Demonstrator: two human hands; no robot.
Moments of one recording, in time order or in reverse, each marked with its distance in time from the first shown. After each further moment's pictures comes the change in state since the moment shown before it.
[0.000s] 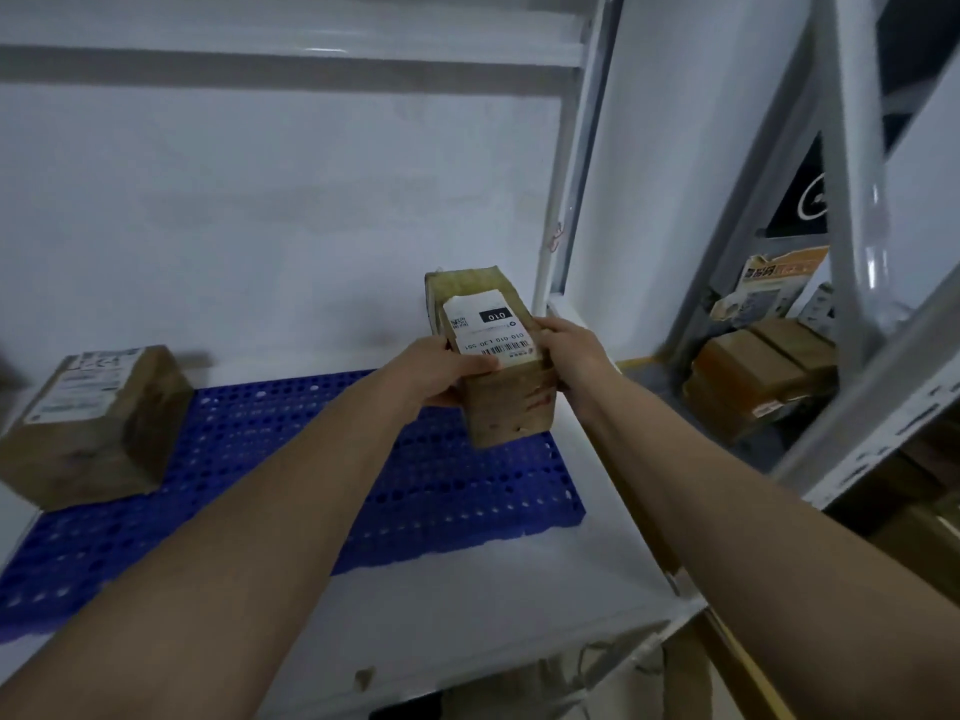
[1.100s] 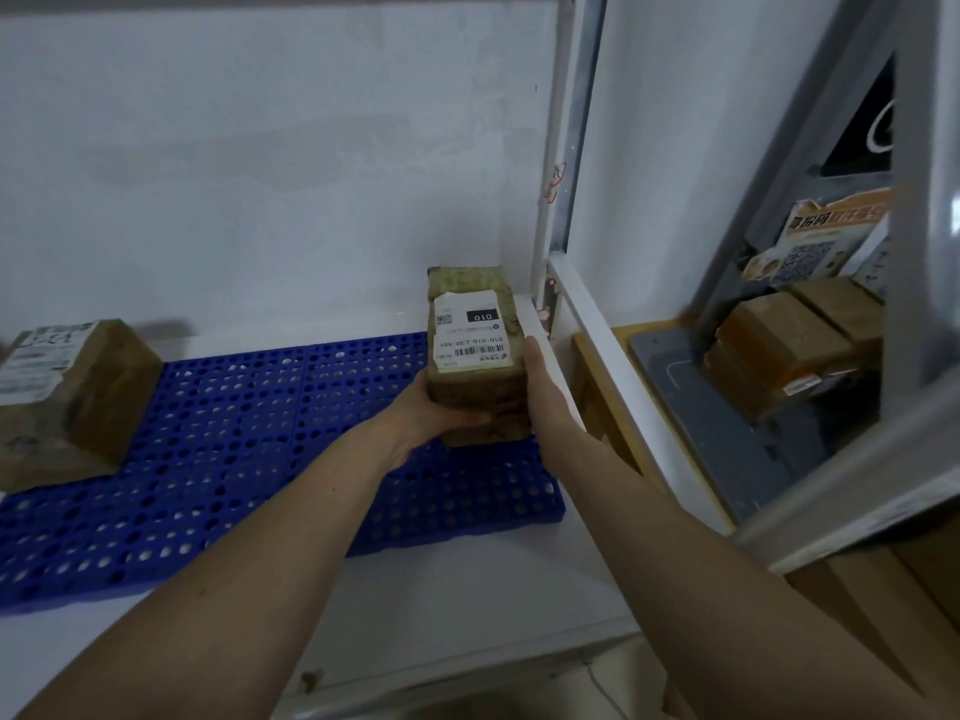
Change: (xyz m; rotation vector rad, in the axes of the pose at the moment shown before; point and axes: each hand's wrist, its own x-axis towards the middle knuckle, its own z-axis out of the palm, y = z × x) left_hand 0.053 -0.079 0.043 -0.035 -0.086 0.003; right_hand 0.037 0.088 -0.010 0.127 -0.158 0.156
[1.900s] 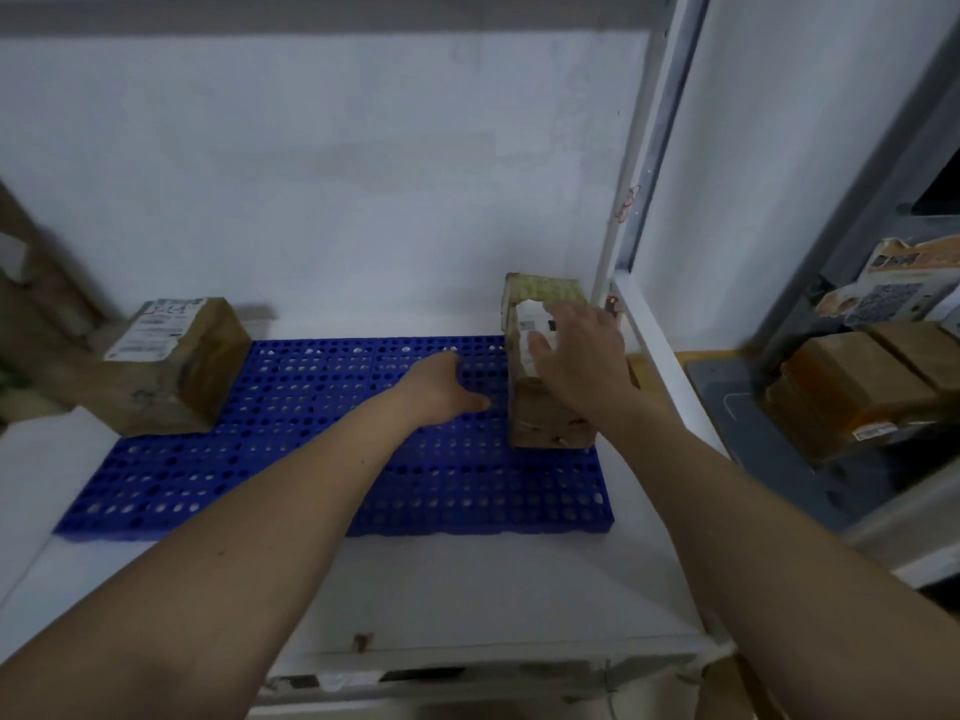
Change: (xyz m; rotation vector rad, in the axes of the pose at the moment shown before) left_hand -0.024 0.029 -0.044 0.803 0.206 -0.163; right_hand -0.015 -0.058 0.027 -1.191 0.191 -0.604
